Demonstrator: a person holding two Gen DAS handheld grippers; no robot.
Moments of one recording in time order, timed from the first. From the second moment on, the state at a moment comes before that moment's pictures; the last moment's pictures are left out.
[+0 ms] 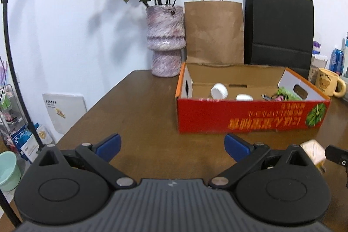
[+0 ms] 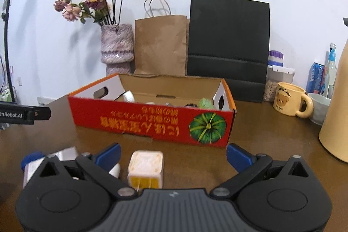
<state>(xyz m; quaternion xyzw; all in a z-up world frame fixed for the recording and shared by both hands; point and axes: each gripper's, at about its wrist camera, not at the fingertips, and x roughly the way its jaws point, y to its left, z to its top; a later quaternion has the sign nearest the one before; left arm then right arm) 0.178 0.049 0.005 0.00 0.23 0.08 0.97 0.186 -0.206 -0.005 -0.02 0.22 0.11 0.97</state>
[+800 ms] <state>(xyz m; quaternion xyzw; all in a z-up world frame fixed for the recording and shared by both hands) 0.127 0.076 -0.010 -0.03 0.25 0.10 0.96 0.156 -0.174 -0.023 -0.04 0.29 0.16 0.94</state>
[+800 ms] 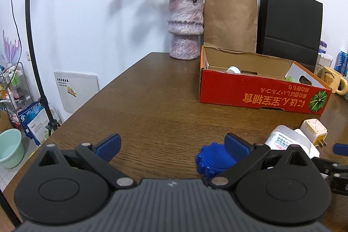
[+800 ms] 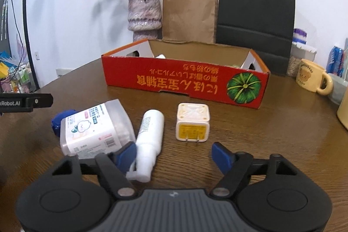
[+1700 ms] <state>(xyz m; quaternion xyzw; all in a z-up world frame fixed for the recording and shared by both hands) 0.134 0.070 -0.016 -0.02 0.28 0.08 0.96 0.152 -0.166 -0.014 -0.03 0.25 0.17 0.95</state>
